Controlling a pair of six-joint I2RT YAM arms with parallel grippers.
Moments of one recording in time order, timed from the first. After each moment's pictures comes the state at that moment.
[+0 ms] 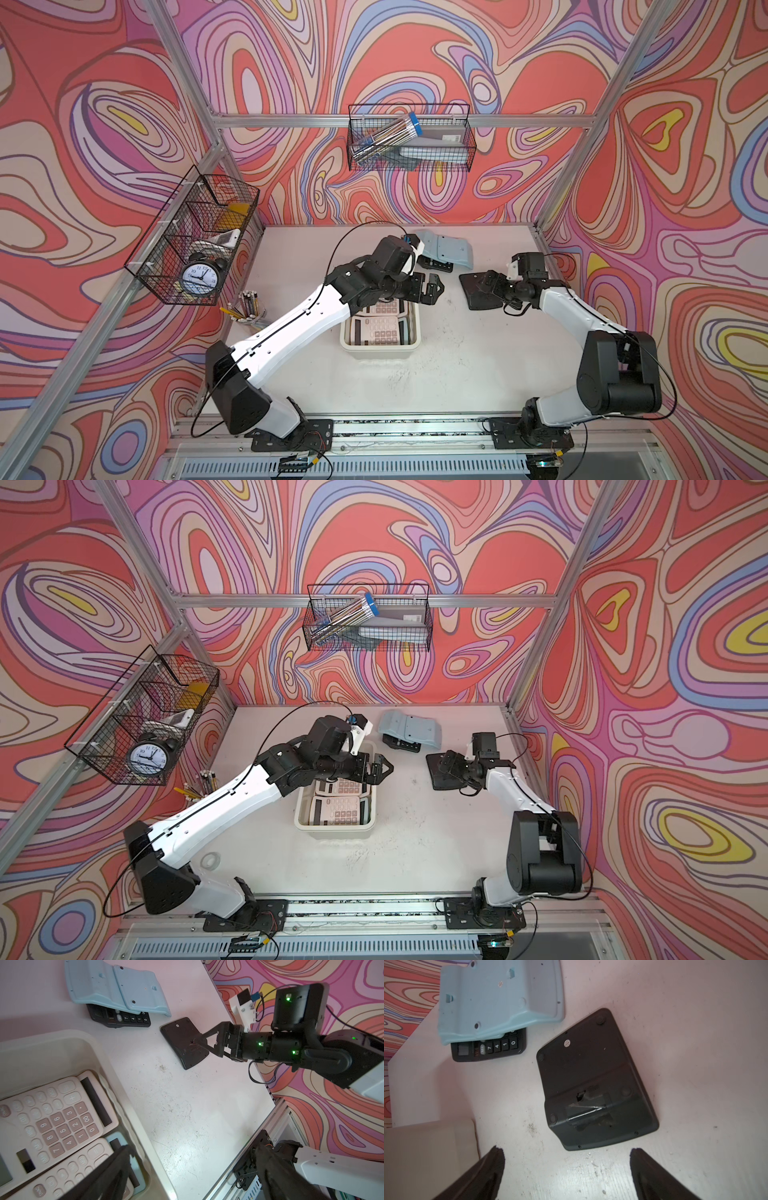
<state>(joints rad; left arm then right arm) -0.83 1.55 1.56 -0.69 0.16 -0.51 -0.06 1.54 0.97 -0.41 -0.25 0.42</state>
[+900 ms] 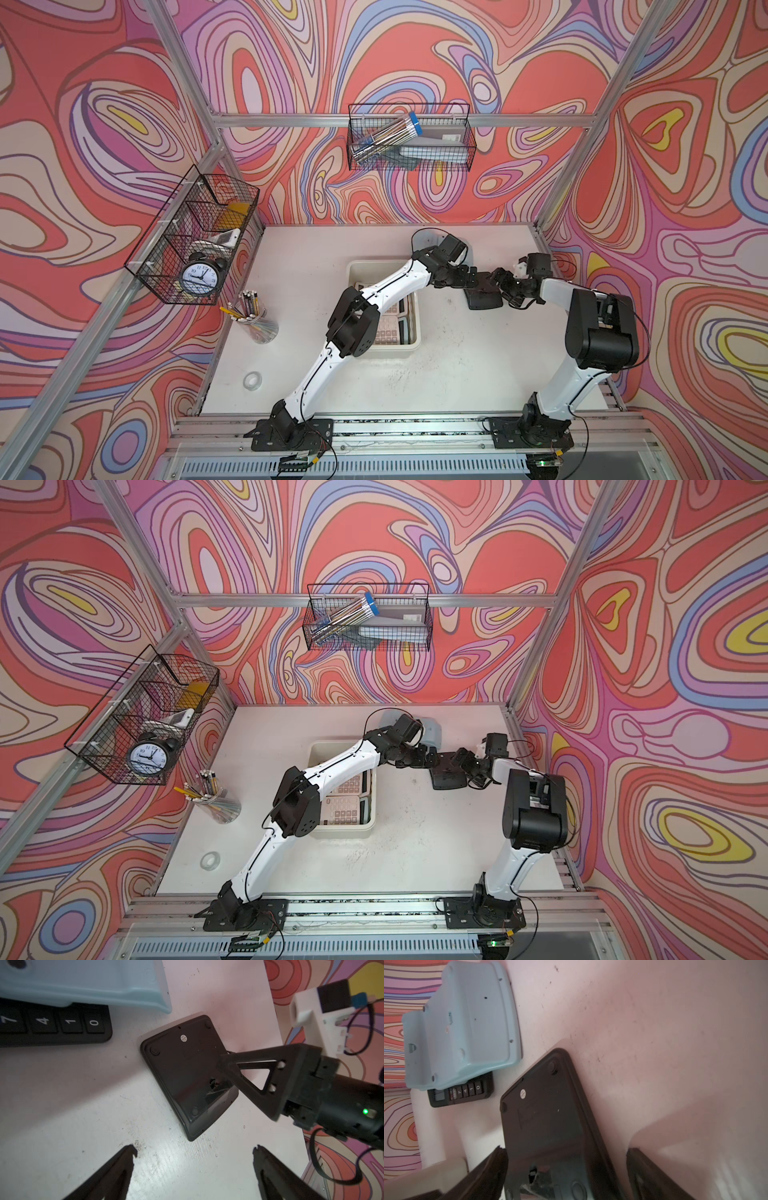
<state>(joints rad) -0.80 2.49 2.30 -0.68 0.27 -0.63 -0.20 1.80 0.99 -0.20 -0.46 0.45</state>
